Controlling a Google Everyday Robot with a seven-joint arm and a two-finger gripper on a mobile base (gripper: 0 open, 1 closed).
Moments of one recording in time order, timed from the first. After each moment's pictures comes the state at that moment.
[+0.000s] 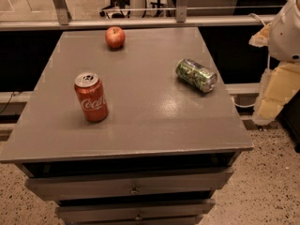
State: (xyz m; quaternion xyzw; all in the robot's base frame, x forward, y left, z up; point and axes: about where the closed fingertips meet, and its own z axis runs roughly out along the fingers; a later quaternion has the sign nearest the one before) arm 0.439 -0.216 0.978 -0.60 0.78 -0.04 0.16
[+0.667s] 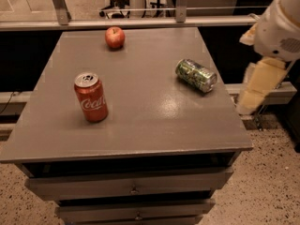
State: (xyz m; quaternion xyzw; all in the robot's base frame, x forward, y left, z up) arm 0.467 -0.205 0.969 -0.59 0.79 -0.02 0.18
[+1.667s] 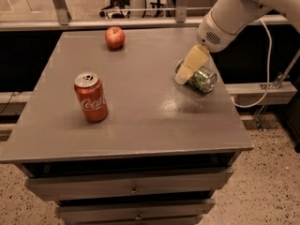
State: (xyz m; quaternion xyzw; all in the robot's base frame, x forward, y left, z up) arm 0.617 -0.138 0.911 -0.48 0.84 0.05 0.24
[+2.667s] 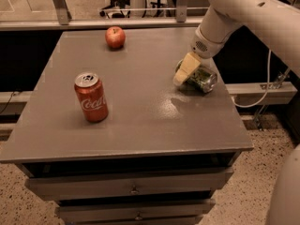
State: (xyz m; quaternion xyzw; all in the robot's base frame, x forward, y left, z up) arm 0.667 -0.159 0.853 -0.41 0.89 0.02 0.19
